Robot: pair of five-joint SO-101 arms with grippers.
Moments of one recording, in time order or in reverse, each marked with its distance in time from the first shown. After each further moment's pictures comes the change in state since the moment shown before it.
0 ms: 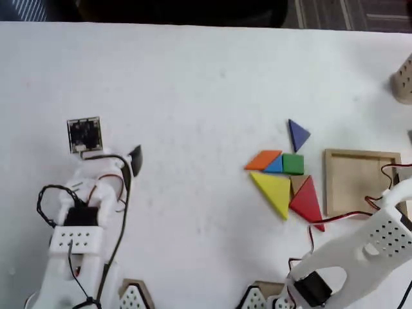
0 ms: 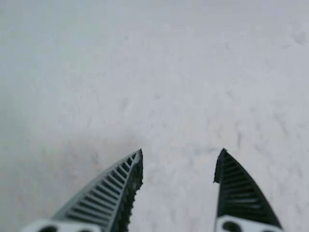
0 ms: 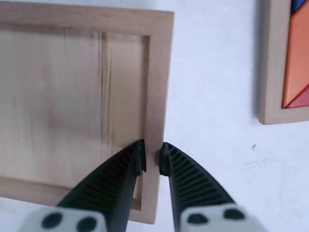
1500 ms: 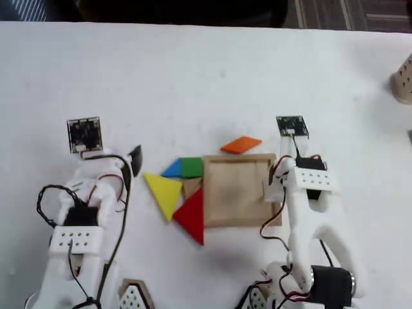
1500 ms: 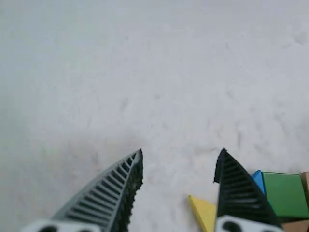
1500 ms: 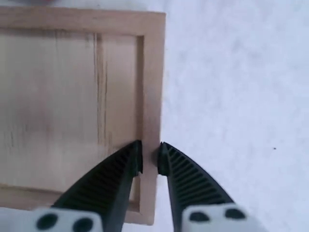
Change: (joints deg) left arm 0.0 0.0 0.0 0.0 0.0; right arm -47.8 -58.9 83.4 -25.4 -41.7
